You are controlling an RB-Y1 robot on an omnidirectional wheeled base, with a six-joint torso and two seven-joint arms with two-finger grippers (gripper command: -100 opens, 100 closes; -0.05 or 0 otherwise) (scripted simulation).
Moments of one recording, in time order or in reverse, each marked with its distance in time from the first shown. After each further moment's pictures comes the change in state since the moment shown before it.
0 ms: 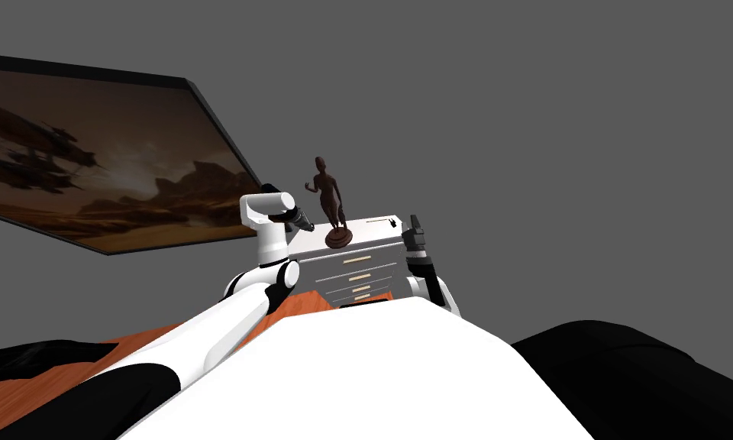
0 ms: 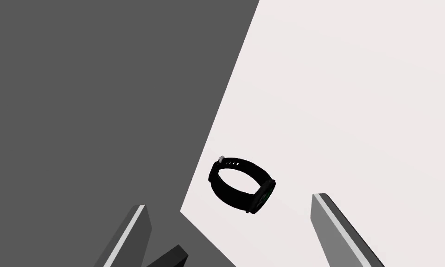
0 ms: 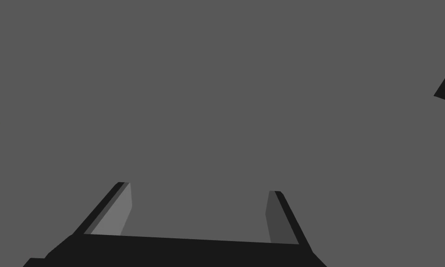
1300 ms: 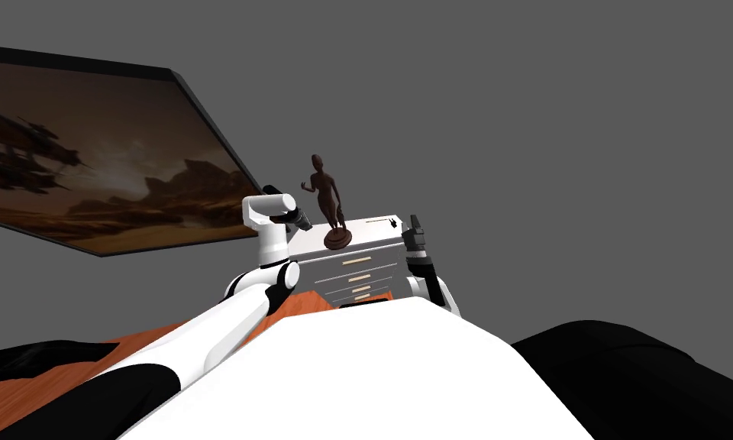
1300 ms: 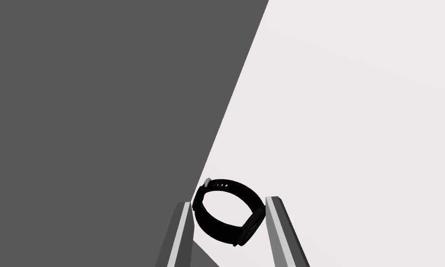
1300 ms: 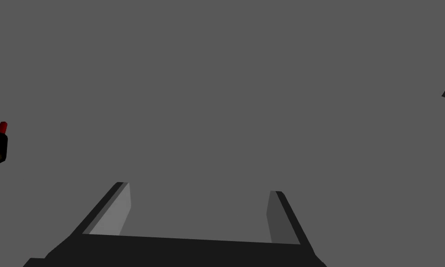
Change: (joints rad) left arm 0.009 -0.005 -0.002 0.010 -0.001 -0.025 -0.002; right arm 0.000 0.000 0.000 0.000 0.000 0.000 0.000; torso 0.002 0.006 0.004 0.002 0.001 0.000
